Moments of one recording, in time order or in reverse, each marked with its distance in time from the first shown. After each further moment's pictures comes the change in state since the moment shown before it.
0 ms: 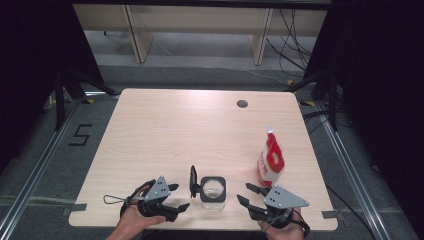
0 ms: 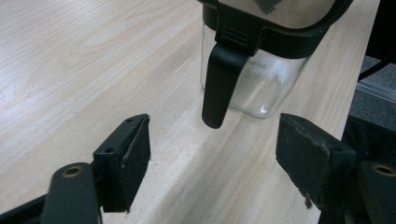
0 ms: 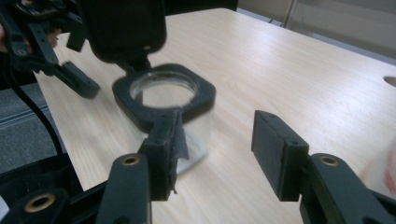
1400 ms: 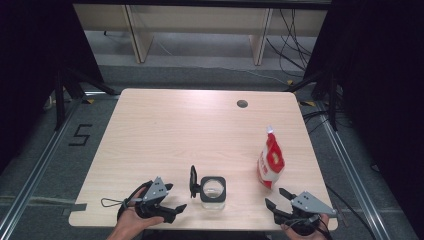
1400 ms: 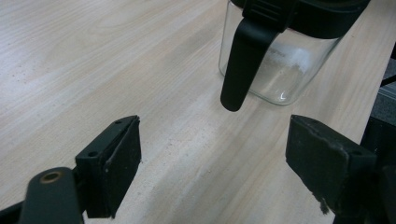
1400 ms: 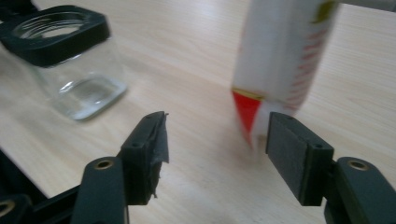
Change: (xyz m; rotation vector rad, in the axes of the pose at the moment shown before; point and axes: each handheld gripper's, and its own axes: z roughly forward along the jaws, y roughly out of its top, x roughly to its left) left arm 0.004 -0.008 0.001 0.015 0.038 -0.037; right arm -0.029 -0.040 -0.042 0.111 -0.217 0.194
